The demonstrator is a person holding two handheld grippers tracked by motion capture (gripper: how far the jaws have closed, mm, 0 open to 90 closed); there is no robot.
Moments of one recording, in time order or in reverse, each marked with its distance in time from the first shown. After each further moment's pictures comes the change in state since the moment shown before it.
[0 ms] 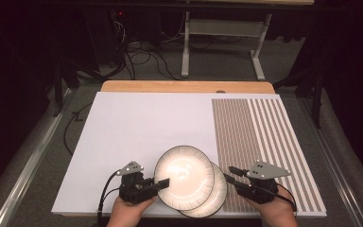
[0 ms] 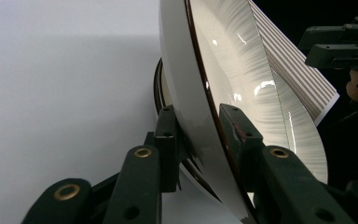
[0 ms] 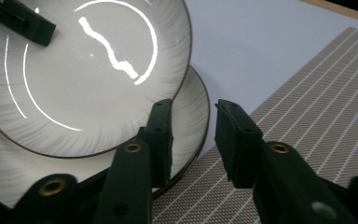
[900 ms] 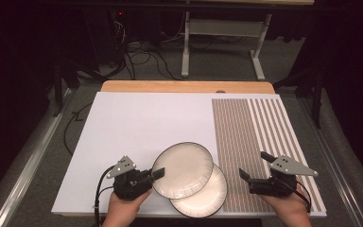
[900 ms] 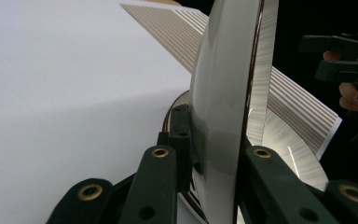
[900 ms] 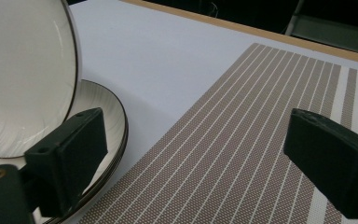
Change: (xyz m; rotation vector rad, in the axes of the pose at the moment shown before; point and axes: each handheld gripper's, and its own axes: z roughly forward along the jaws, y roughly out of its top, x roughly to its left) left arm -0.001 0.012 -0.017 -0.183 0.018 0.151; right arm -0.031 -0.009 -0.024 -0.118 -0.181 0.117
